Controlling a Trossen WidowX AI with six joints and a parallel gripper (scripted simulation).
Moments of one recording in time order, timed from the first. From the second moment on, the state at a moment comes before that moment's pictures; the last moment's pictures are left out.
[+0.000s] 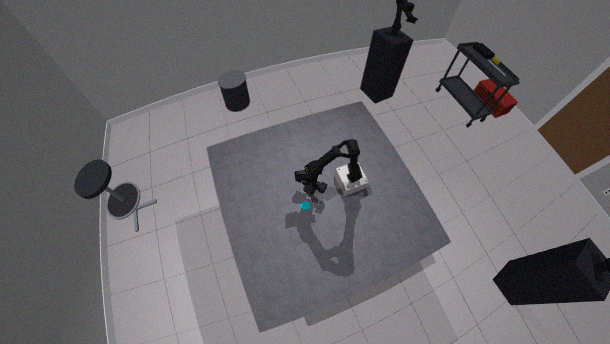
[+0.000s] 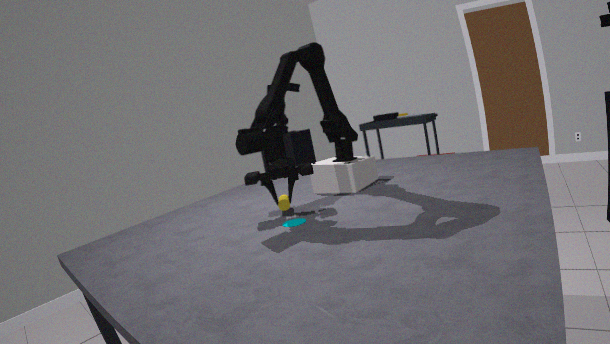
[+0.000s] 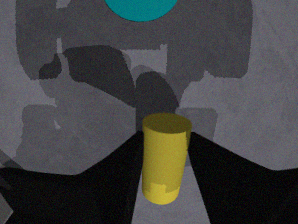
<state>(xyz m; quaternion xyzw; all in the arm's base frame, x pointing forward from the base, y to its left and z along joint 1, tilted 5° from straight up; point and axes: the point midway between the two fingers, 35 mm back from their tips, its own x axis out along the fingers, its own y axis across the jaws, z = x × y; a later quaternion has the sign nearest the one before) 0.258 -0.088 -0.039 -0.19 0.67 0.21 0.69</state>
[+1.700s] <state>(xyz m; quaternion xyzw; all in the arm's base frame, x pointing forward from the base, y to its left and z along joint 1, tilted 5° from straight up) 0.256 -0.091 0.038 -0.19 0.68 0.23 0.68</state>
